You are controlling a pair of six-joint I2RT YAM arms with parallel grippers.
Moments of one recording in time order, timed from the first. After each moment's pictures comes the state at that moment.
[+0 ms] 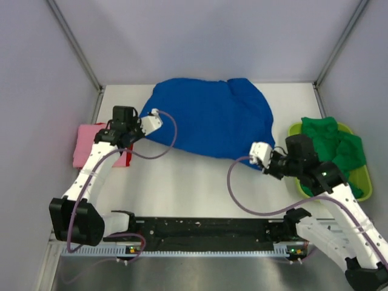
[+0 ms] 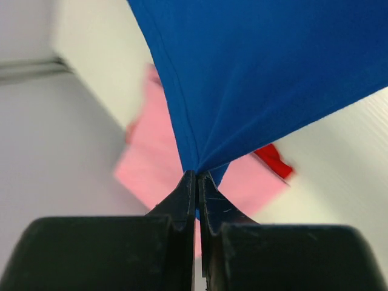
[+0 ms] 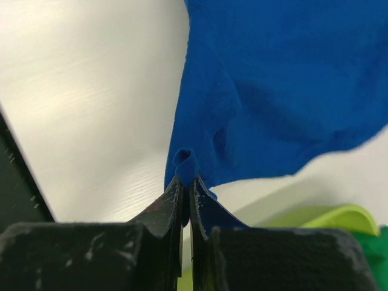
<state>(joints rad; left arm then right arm) -0.14 1.25 1.14 -0.60 -0.07 0.94 0.34 0.75 0.92 -0.85 -0.38 -0.74</state>
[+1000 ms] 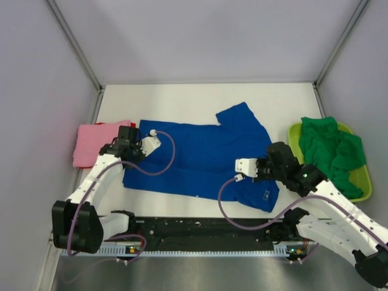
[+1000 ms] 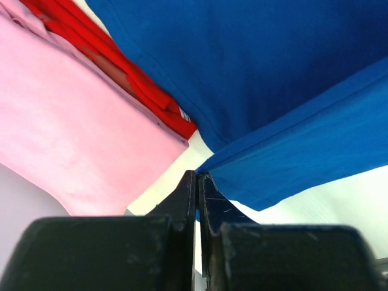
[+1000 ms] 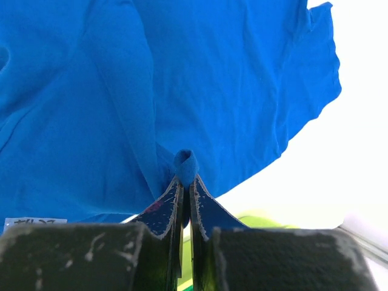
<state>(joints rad) -0.14 1.17 0.81 -0.70 -0.08 0.80 0.62 0.81 0.72 -0.72 -0.09 -1.00</state>
